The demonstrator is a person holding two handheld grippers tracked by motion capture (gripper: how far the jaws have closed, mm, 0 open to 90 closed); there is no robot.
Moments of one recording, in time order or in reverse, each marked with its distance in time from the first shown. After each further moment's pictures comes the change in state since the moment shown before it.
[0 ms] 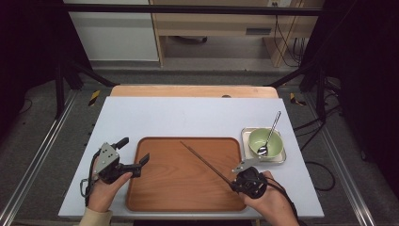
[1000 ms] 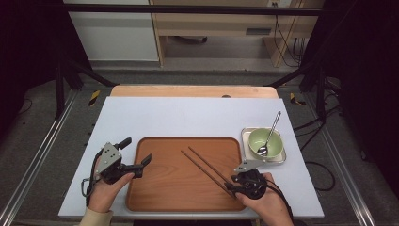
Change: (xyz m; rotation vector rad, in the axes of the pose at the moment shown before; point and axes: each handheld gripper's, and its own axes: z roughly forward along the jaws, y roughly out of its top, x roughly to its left) left arm -0.005 0.003 0.002 0.020 -0.024 0.003; right arm -0.007 -0.005 0.010 -0.188 -0.021 0.038
